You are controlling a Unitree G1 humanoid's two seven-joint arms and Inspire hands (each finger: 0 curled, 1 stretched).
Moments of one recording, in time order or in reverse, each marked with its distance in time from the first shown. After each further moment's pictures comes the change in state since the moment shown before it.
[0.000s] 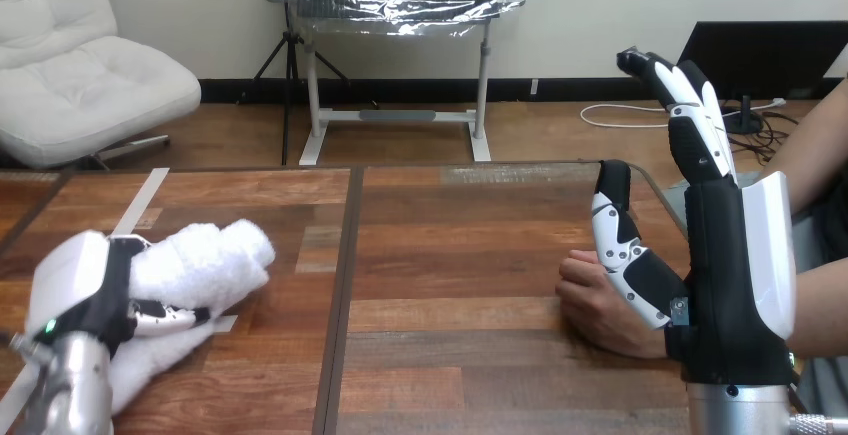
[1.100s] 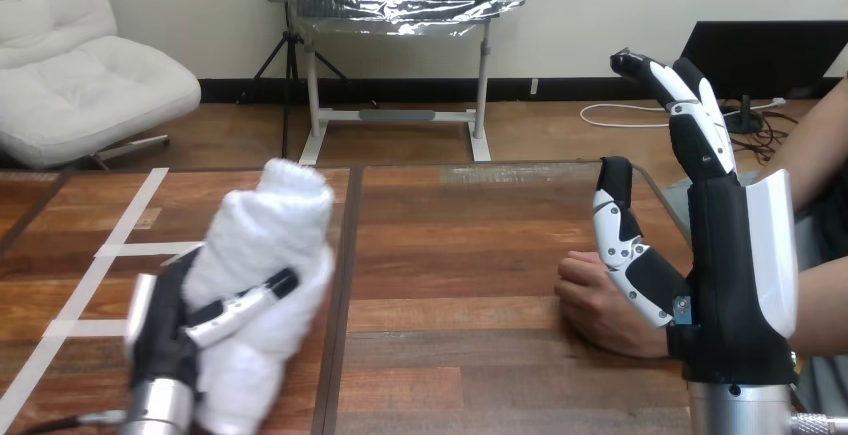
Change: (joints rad) left arm 0.105 -0.302 0.347 -0.038 -0.569 -0.336 -0.615; right arm -0.003 0.001 -0.004 0.000 0.018 -0.012 0.002
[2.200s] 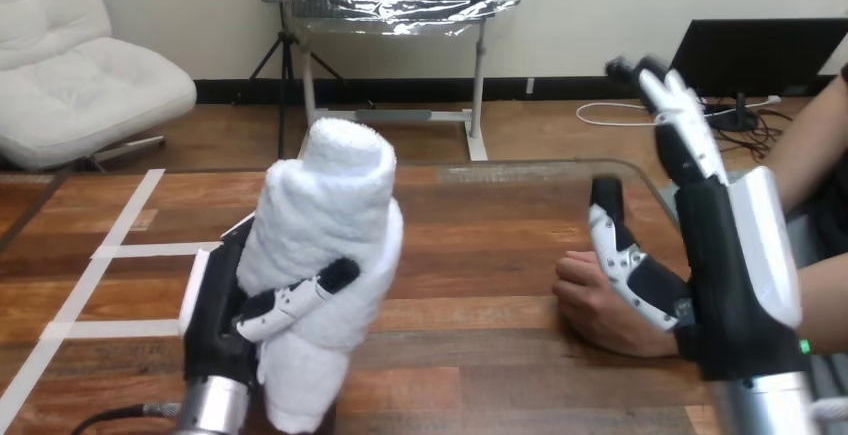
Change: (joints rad) left arm 0.151 -0.170 0.011 -0.354 -0.120 -0.051 -0.251; right arm -0.006 -0.109 -0.077 -0.035 0.016 0.103 0.190
